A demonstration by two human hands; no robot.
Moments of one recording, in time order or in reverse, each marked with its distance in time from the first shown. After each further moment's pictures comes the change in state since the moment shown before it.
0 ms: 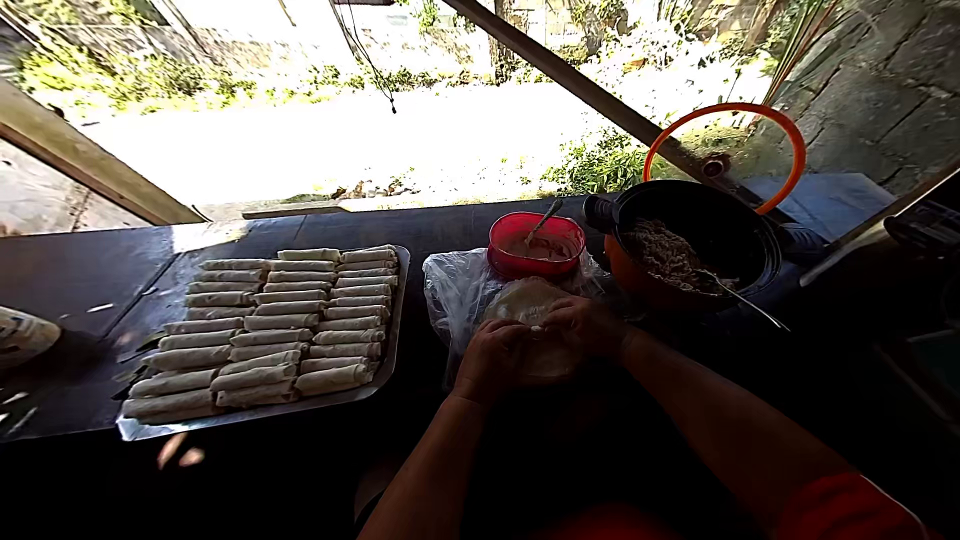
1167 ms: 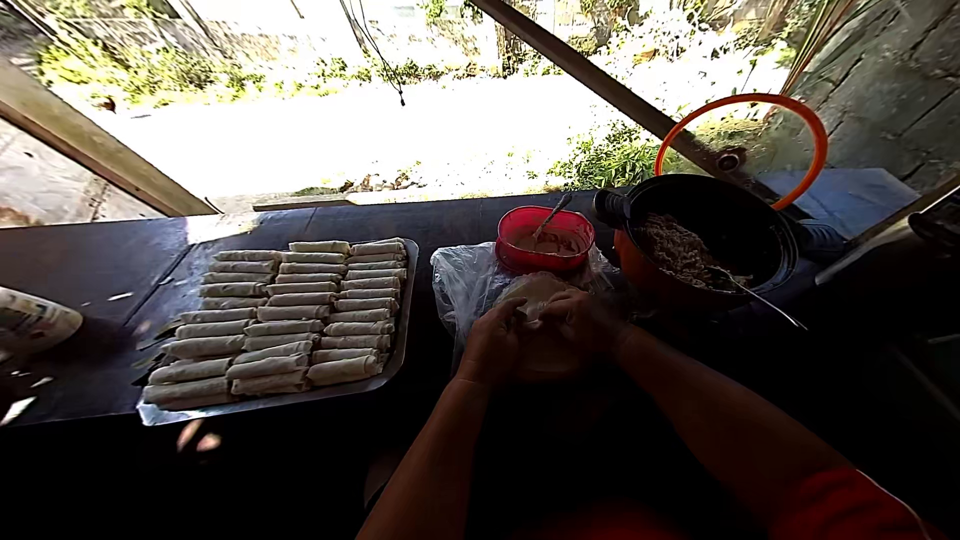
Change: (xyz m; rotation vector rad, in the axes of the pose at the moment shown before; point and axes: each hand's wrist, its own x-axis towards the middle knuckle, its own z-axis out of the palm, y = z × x) left_hand 0.018 0.012 -0.019 -0.123 -0.102 -0.320; right_hand 0.018 -0.008 0.009 -0.049 0.005 0.029
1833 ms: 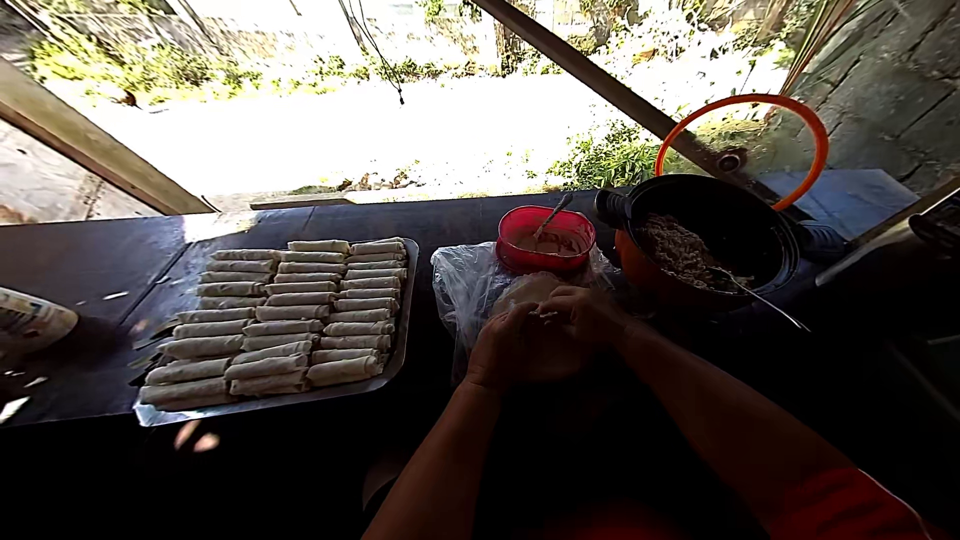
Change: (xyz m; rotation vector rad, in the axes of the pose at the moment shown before) left_hand -0.001 -0.011 0.021 0.127 0.109 0.283; right_hand 0.001 0.000 -0.011 -0.016 -0.017 -0.028
